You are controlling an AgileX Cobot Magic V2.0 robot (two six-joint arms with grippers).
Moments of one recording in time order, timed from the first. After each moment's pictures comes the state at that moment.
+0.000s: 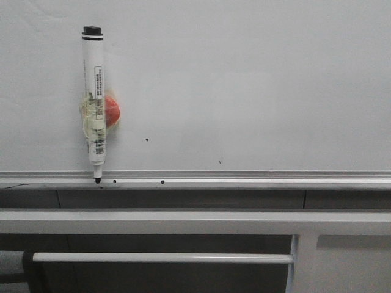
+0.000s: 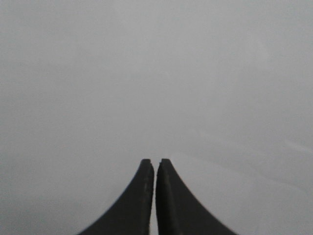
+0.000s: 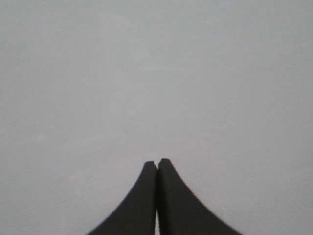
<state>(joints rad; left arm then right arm) -0.05 0.00 -0.01 -0.37 -0.11 0.02 -0.14 -0.01 0.02 0.13 -0.20 0.10</state>
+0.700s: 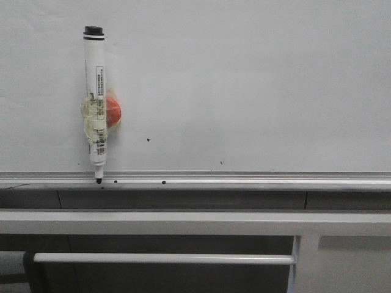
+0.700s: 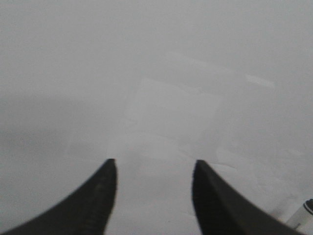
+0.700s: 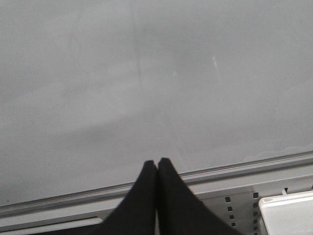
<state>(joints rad) -0.06 0.31 -0.43 -0.47 0.35 0.12 -0.14 0.32 -0.52 0.16 0.68 0.12</state>
